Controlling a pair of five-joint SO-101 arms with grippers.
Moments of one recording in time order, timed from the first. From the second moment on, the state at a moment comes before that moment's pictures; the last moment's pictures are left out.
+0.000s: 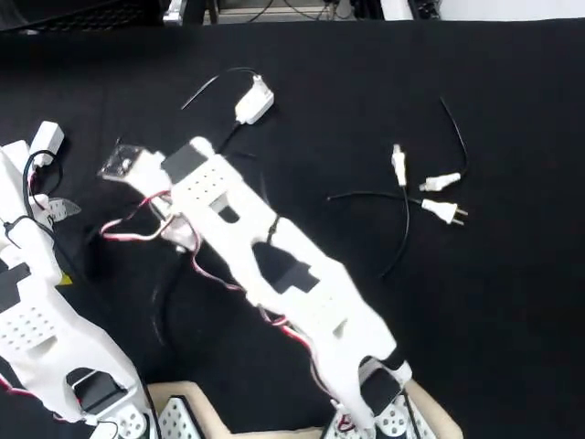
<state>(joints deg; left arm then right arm) -38.9 22.8 -5.3 97.8 58.9 -44.7 45.1 -41.8 91.7 20.0</state>
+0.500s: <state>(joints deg) -38.9 22.8 -5.3 97.8 58.9 -44.4 51.0 -49.8 85.8 2.3</state>
